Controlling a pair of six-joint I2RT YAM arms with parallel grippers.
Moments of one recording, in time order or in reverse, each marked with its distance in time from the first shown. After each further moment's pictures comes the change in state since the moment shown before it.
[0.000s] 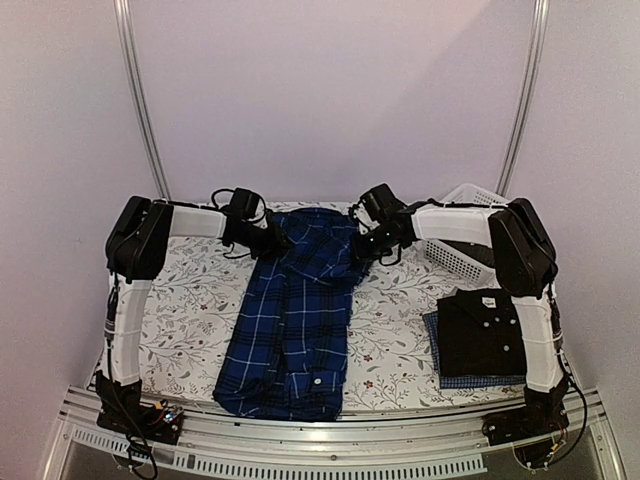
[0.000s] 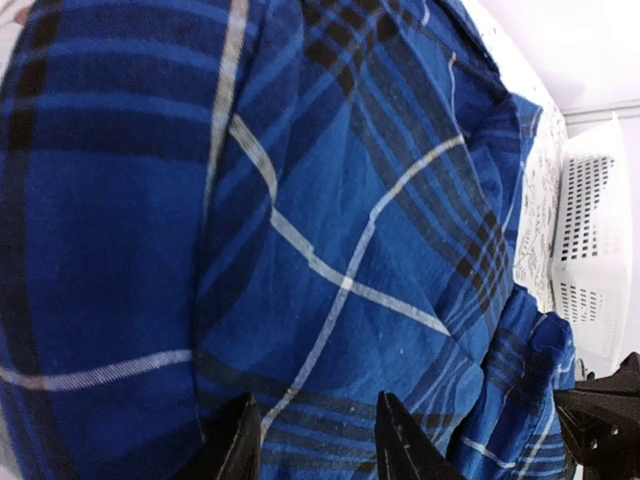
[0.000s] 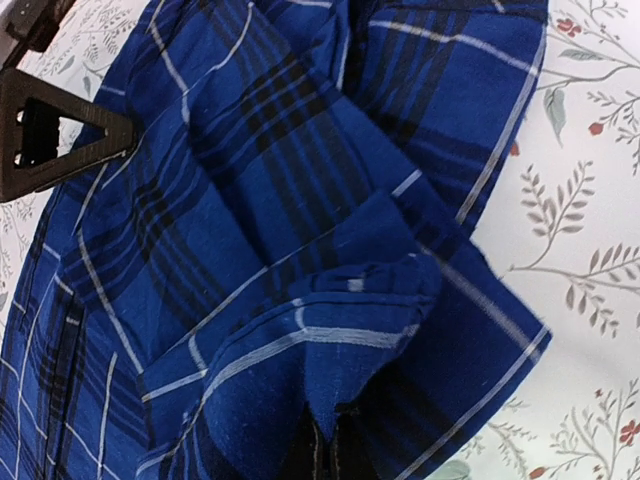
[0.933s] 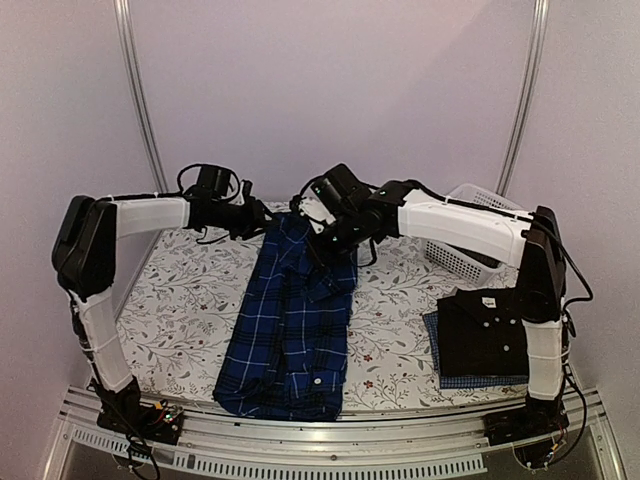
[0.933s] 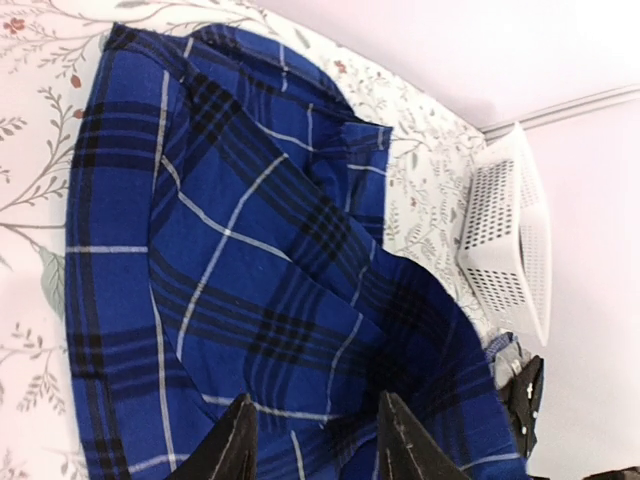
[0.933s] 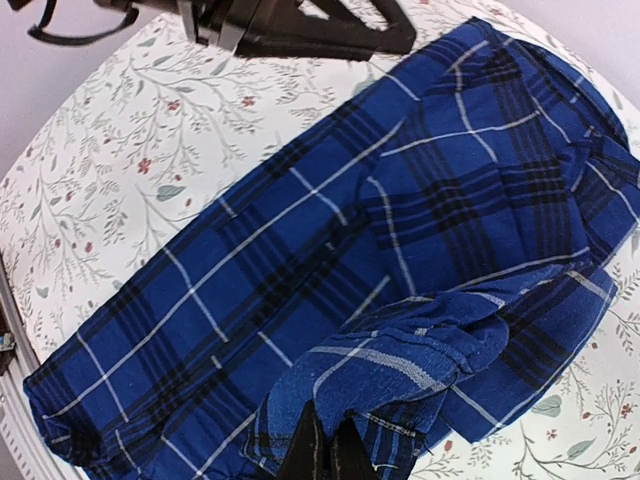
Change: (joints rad) left arm 0.030 -0.341 -0.207 0.021 0.033 -0.014; right arm 0.265 -0.136 0.203 -0.280 0.093 -0.159
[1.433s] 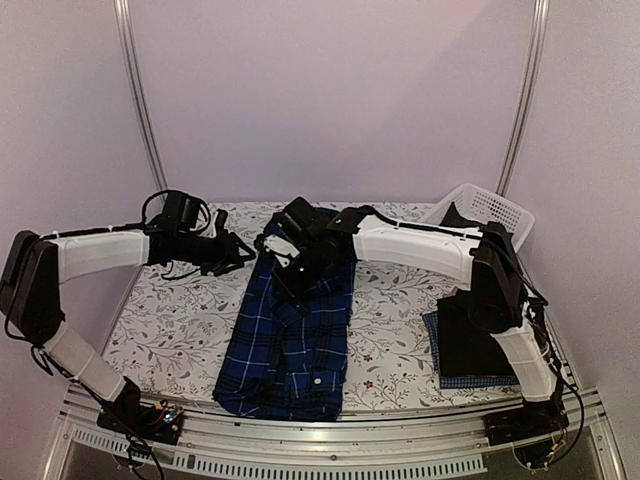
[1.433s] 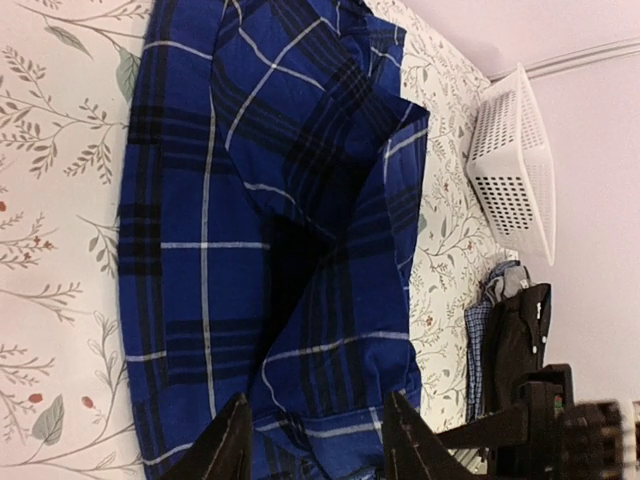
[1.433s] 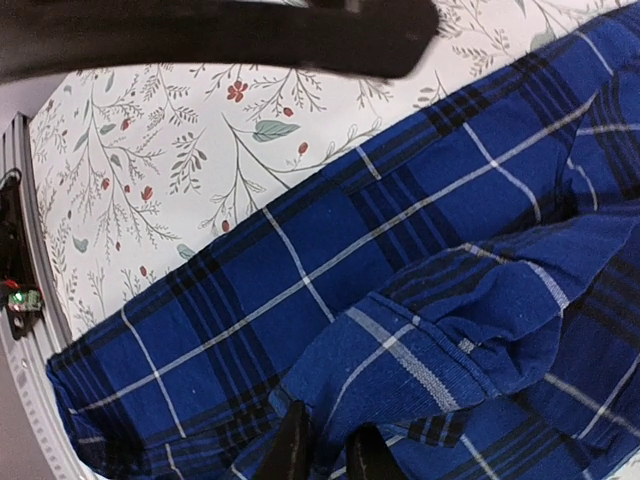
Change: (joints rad) left arm 0.000 -0.439 -0.471 -0.030 0.014 0.012; right arm 0.113 0.242 0.212 -0.063 -0.165 0.001
